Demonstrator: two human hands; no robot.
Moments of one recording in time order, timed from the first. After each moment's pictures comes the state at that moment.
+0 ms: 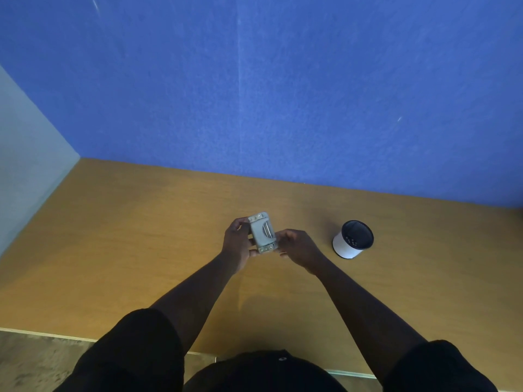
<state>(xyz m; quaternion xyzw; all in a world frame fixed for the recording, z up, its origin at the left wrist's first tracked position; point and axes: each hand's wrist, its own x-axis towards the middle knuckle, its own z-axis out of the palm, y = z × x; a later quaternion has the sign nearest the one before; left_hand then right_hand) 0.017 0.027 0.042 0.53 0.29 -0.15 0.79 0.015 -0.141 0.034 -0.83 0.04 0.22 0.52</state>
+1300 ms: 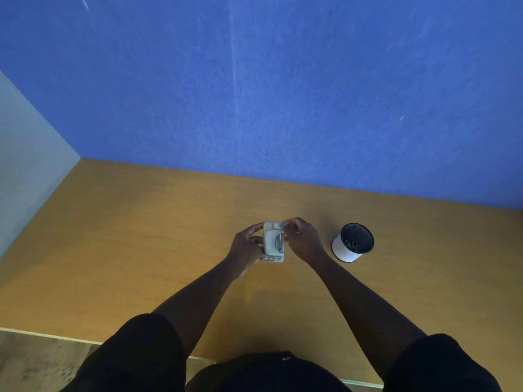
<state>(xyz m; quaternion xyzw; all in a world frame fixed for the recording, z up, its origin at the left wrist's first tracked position) 0.015 0.009 0.035 0.65 0.18 -0.22 0.70 0.043 -0.154 0.033 -0.87 0.08 0.12 0.46</state>
